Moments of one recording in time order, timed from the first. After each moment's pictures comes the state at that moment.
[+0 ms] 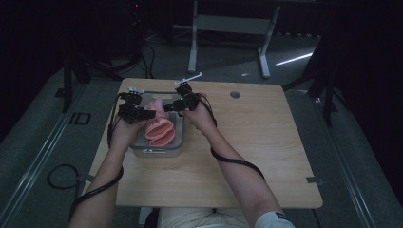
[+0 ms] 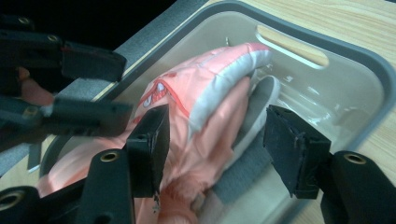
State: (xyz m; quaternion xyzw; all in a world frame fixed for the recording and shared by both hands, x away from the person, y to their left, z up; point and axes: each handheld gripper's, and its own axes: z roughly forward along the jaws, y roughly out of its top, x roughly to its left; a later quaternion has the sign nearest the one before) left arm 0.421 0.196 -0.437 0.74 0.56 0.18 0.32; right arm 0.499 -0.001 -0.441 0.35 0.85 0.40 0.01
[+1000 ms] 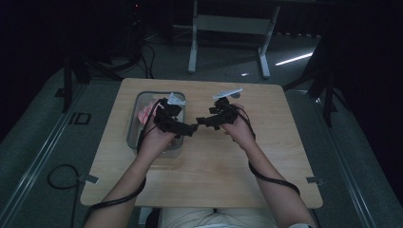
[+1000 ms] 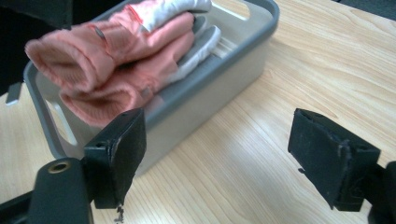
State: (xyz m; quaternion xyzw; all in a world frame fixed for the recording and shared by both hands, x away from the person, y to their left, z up) left arm 0.379 0.085 -0.415 0.81 0.39 0.15 0.41; right arm 0.458 -0.122 -0.448 0.32 0.85 0.42 0.07
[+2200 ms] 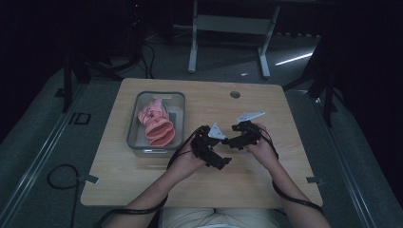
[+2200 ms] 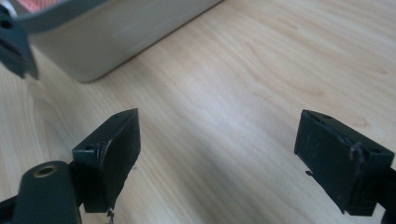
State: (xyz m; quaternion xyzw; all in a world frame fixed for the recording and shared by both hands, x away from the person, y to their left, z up) left arm 0.345 -0.009 -0.470 0.88 0.23 0.09 0.41; right arm 0.426 -0.202 -0.500 0.31 0.86 0.39 0.09
